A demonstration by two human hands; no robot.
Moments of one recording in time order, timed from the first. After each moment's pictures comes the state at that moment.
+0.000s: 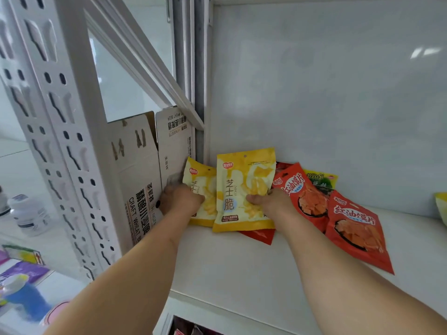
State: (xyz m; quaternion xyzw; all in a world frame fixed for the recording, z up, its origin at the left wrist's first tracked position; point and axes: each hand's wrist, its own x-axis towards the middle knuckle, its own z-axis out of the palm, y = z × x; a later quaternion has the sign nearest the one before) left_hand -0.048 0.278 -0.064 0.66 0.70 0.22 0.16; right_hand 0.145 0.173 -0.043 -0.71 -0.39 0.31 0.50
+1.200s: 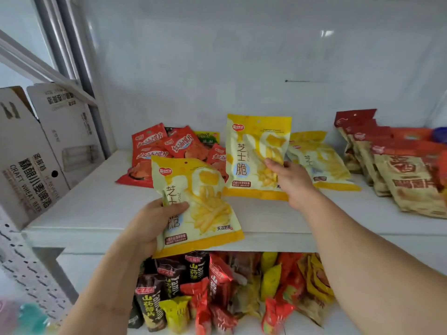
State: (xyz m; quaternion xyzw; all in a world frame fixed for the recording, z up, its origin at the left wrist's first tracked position) left_hand 0.035 -0.029 -0.065 0.53 0.39 0.30 0.70; right_hand 0.314 -0.123 -0.030 -0.71 -0.29 0.20 0.61
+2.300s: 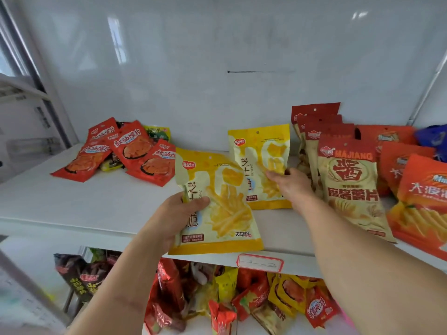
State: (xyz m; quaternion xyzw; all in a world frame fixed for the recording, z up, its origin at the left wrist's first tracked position) left_hand 0.283 -0.161 -0.072 0.57 0.40 0.30 0.65; right_hand 0.566 -0.205 -0.074 -0.77 -0.32 0.19 0.51
